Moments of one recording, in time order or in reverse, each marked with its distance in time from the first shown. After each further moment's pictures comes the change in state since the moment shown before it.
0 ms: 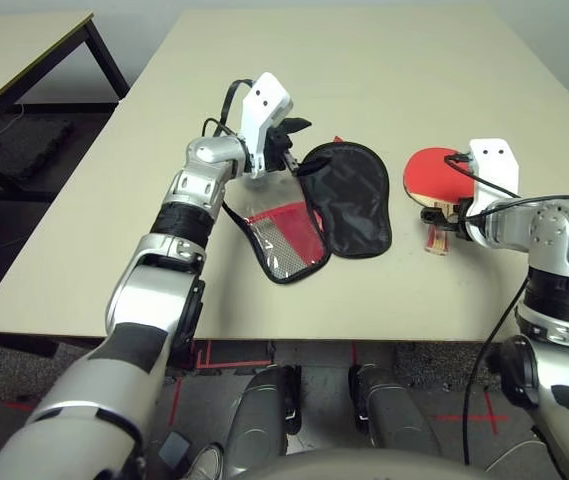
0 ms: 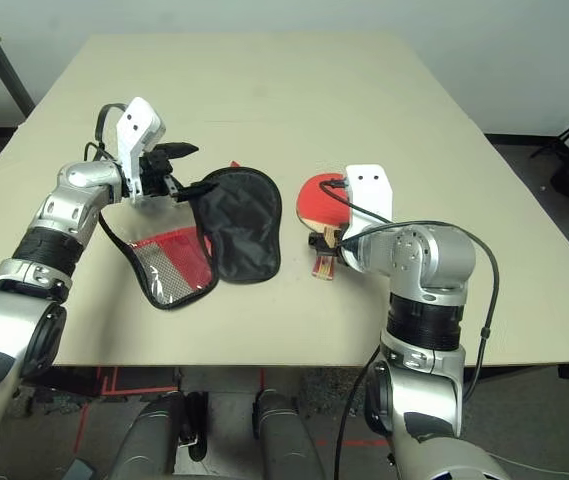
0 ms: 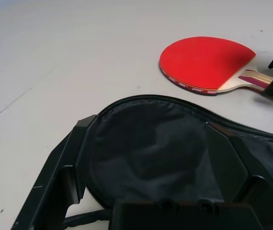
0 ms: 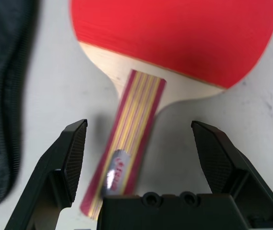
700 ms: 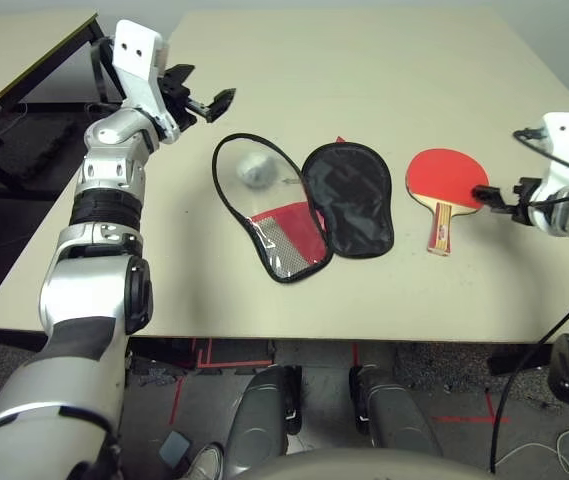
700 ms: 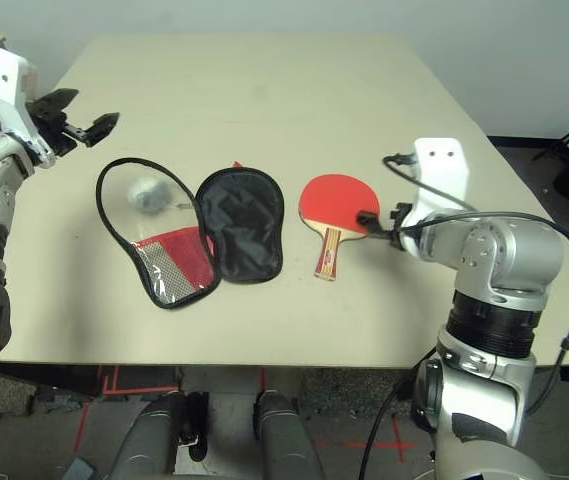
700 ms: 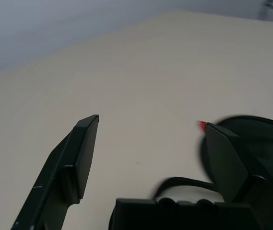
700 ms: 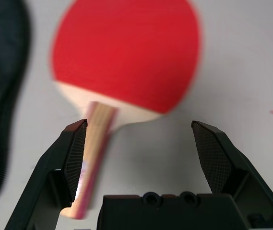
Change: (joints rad) left arm -0.079 0.154 0.165 0.118 -0.055 0.011 0.137; right arm -0.010 -0.181 -0.041 -0.088 0.086 -0.001 0.110
